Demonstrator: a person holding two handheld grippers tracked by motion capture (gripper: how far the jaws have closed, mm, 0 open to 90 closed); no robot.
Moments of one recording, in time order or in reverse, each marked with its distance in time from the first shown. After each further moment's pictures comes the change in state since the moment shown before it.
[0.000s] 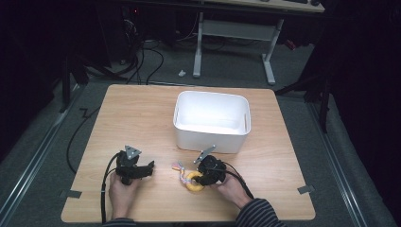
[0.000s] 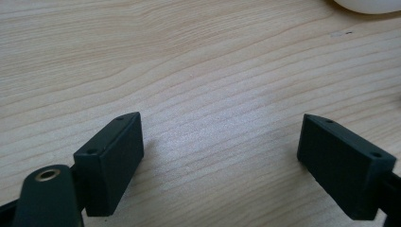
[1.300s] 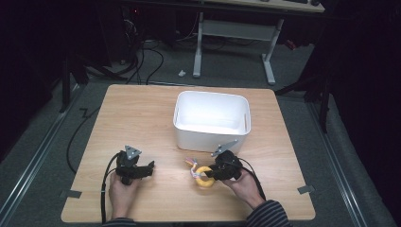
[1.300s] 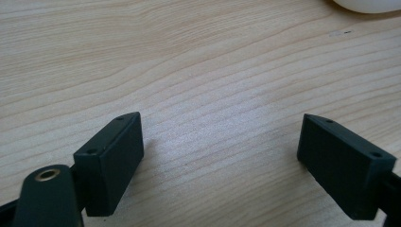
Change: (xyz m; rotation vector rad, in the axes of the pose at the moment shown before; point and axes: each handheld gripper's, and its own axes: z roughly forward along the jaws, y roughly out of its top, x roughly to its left) left arm 0.000 0.000 0.000 0.000 -0.001 0.002; right arm -0.028 -0.025 -0.035 -0.106 0.051 0.115
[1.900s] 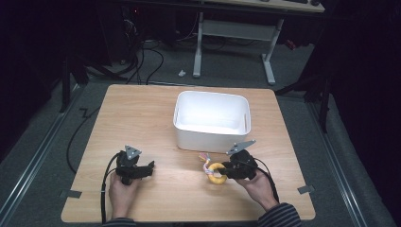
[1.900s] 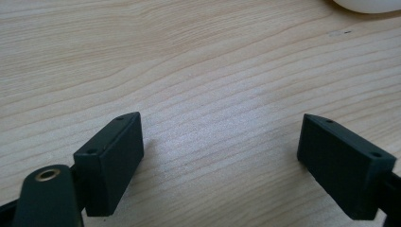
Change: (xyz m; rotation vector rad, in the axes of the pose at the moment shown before) left arm 0.000 0.000 0.000 0.000 0.000 0.000; right arm -0.014 -0.021 -0.035 -0.050 -0.071 0.024
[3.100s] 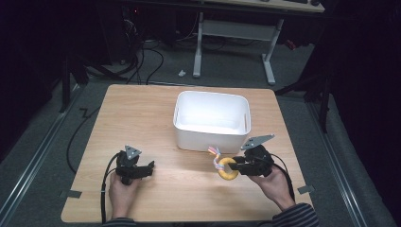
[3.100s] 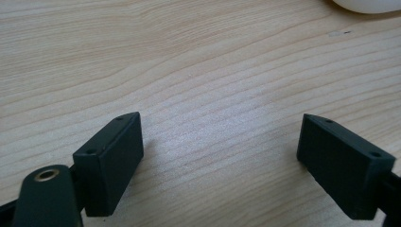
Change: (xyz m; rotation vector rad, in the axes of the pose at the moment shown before) left arm 0.000 0.000 0.000 0.000 -0.002 -0.001; right arm -0.005 0.004 -0.056 -0.046 -0.012 -0.009
